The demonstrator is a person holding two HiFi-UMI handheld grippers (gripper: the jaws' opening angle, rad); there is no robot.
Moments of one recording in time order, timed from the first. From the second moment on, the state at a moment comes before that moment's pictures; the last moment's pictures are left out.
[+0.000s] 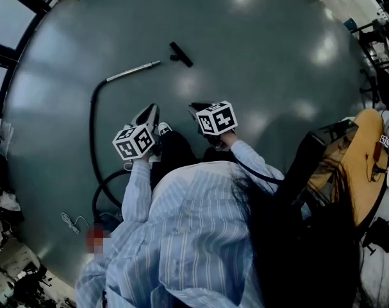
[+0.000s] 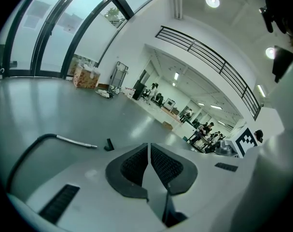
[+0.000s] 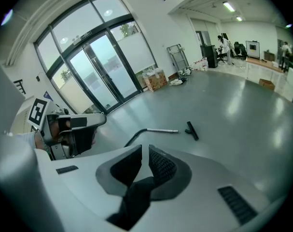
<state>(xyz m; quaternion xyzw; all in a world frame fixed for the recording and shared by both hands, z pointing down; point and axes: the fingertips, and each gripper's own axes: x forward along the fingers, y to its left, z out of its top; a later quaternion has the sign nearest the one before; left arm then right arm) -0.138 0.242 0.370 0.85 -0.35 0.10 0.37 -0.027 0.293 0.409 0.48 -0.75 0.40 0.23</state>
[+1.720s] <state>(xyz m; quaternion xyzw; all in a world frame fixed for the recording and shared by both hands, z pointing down) -0.036 0.449 0.370 0.84 -0.38 0.10 0.37 0.045 0.467 0.413 0.39 -0.80 0.40 0.22</state>
